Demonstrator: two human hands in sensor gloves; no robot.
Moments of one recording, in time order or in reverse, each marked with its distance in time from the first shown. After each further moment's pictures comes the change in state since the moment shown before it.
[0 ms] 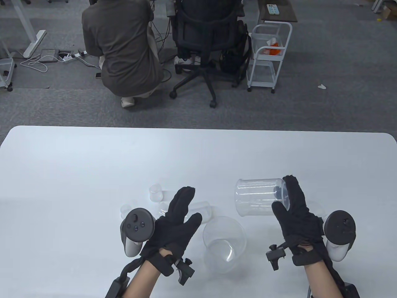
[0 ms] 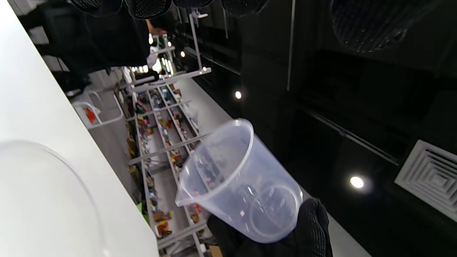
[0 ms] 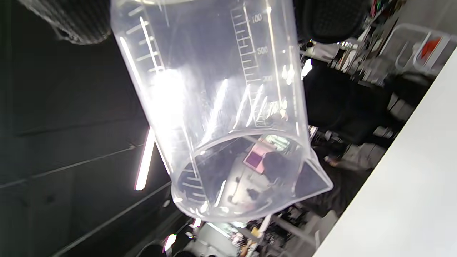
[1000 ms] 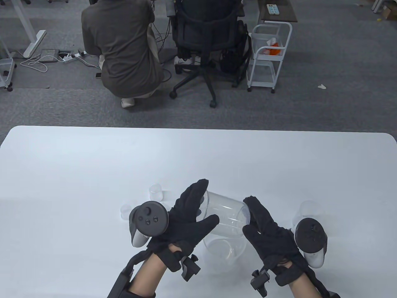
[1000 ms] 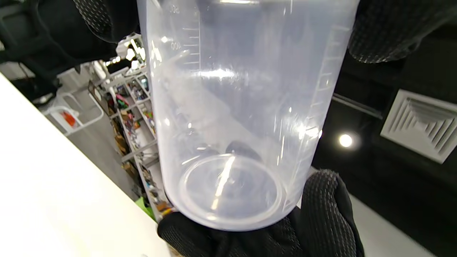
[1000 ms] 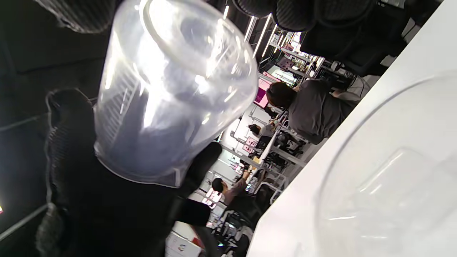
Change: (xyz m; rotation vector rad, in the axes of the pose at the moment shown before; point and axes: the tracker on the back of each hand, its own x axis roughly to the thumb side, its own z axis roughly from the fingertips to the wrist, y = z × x) left_hand 0.025 -0.003 -0.021 -0.089 -0.085 -0.204; right_hand 0.002 0.046 0.023 0.294 0.016 0.064
